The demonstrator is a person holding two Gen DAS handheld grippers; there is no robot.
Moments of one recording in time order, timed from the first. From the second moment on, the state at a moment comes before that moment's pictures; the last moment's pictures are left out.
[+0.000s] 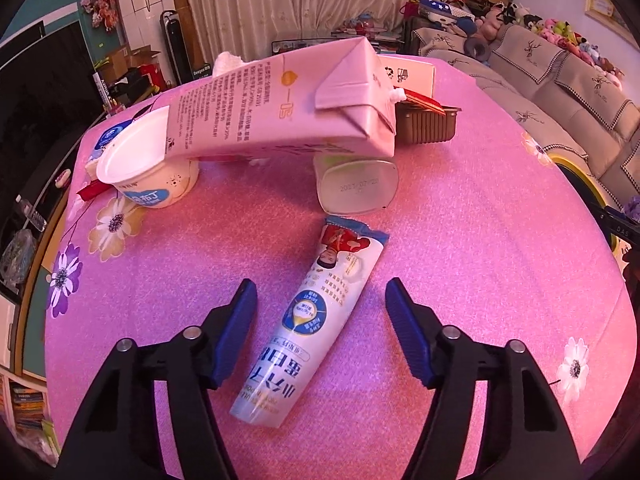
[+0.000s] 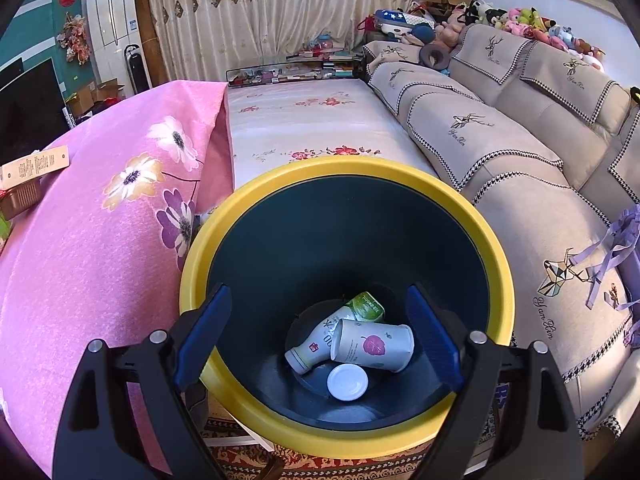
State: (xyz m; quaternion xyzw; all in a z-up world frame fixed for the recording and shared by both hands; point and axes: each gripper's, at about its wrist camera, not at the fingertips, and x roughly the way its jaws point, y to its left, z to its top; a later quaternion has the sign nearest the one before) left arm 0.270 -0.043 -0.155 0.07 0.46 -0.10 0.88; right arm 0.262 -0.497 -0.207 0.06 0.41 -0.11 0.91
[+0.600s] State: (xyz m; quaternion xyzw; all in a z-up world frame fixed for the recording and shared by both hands) left arm 0.264 -0.058 -0.154 0.06 0.46 -0.09 0.88; right arm 0.261 -0.497 -0.203 0.07 0.40 -0.10 0.91
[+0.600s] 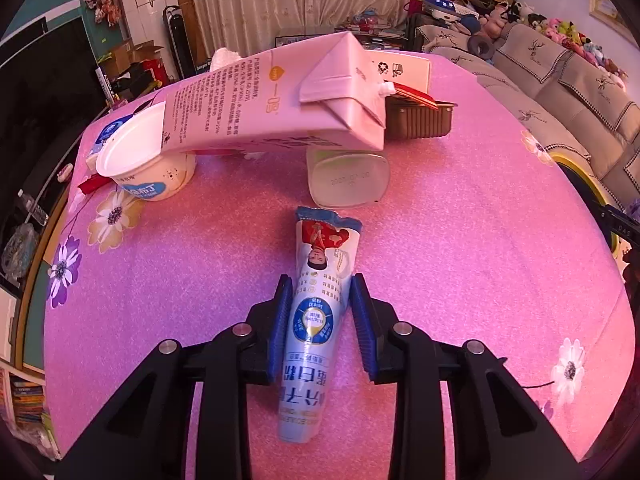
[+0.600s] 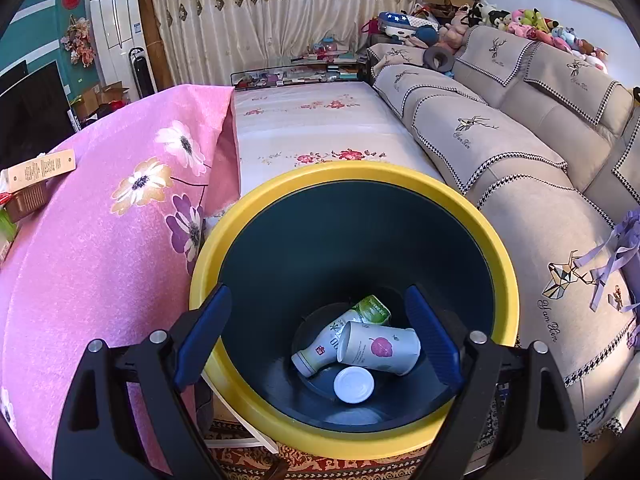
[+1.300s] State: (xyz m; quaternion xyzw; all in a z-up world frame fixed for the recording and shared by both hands) left arm 0.218 -0.182 -0.085 0.09 0.40 -0.24 0.88; right arm 0.232 -0.524 -0.183 0.09 0.37 -0.11 0.92
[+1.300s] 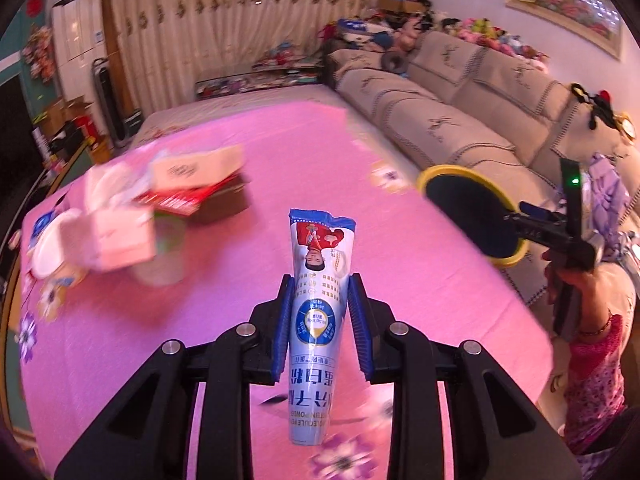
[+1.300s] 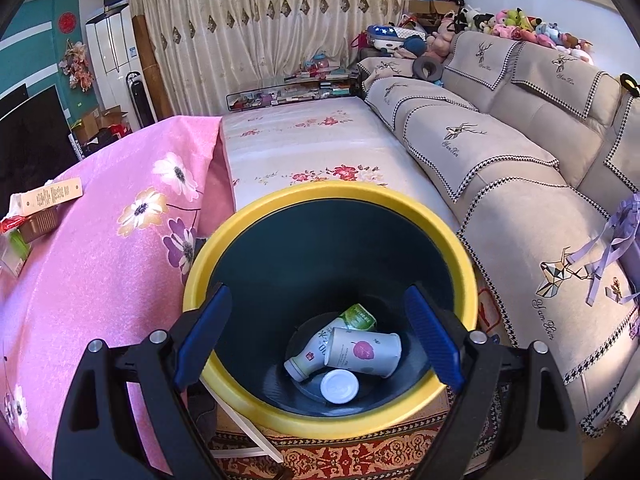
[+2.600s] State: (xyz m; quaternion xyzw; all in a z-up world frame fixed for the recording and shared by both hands) left arm 0.292 -0.446 -0.117 0.11 0.40 -0.34 0.84; right arm 0.185 -0.603 -0.181 0.11 0.36 -0.14 0.92
